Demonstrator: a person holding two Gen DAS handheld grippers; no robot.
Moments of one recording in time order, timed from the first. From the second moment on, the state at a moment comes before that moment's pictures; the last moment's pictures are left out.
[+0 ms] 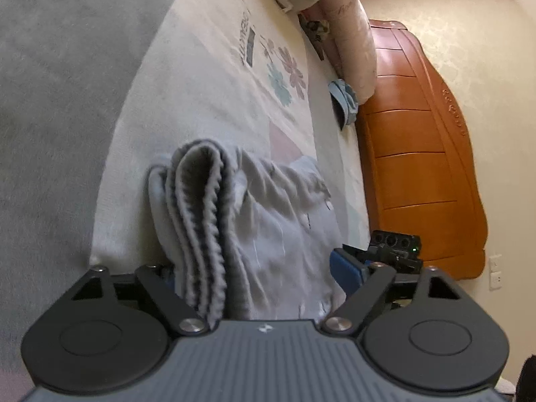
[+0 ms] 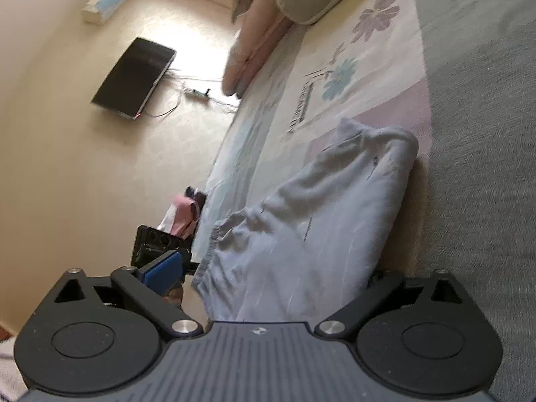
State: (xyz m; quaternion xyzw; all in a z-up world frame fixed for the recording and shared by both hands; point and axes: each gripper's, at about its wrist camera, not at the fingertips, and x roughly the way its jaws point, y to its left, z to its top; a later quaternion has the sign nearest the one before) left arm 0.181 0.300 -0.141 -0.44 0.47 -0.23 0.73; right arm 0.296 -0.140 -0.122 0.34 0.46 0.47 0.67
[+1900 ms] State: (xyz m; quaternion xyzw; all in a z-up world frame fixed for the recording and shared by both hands) left arm 0.279 0.030 -0.004 -0.11 0.49 -0.26 0.82; right arm 0.197 -0.289 -0.043 0.27 0.33 0.29 0.86
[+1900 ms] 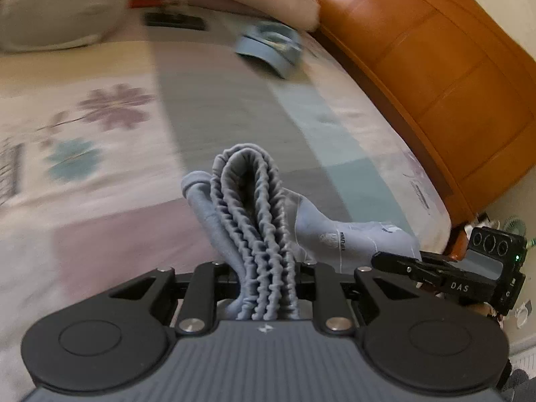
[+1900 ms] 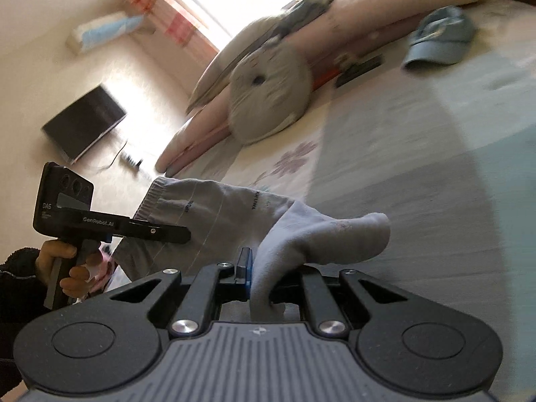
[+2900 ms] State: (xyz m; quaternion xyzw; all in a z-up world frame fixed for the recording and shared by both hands) left arm 0.475 -0.355 0.007 0.09 0.48 -0.43 0.76; right arm 0.145 -0.504 -0.047 0.32 0.17 0.00 0.93
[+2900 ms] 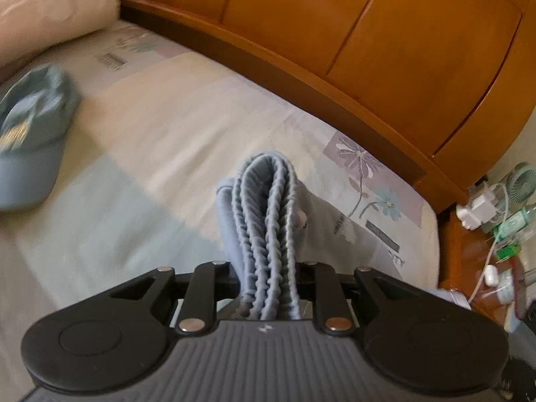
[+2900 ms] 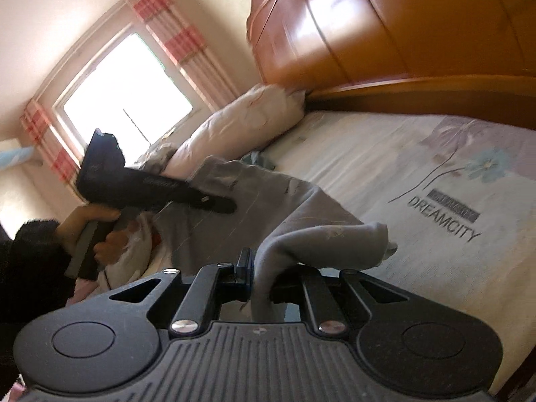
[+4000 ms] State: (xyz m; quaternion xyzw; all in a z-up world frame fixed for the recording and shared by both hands) left arm 0.433 -0.392 -0.045 0.09 0.48 -0.50 0.72; right arm 0.111 -0.548 -0.122 0.51 0.16 -0.06 0.84
